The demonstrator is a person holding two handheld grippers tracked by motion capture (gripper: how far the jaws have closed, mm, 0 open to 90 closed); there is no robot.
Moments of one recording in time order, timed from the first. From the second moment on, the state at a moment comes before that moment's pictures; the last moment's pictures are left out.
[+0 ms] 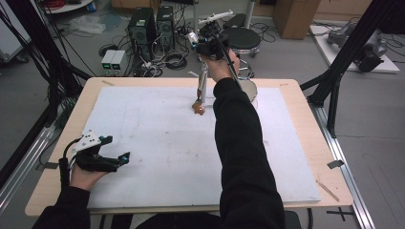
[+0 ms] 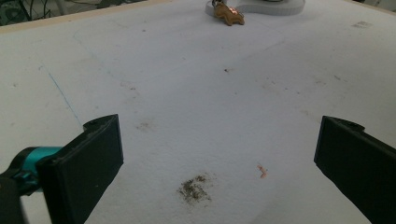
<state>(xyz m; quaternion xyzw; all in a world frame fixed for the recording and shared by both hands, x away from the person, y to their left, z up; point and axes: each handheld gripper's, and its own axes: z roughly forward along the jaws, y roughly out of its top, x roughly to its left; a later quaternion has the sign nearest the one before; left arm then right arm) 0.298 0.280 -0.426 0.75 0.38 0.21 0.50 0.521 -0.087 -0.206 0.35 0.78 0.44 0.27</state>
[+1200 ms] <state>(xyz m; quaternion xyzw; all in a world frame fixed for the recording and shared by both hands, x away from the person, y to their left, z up) 0.296 0.280 -0.425 0.75 0.38 0.21 0.50 0.480 -0.138 -0.213 0.36 0.77 0.48 0.21</state>
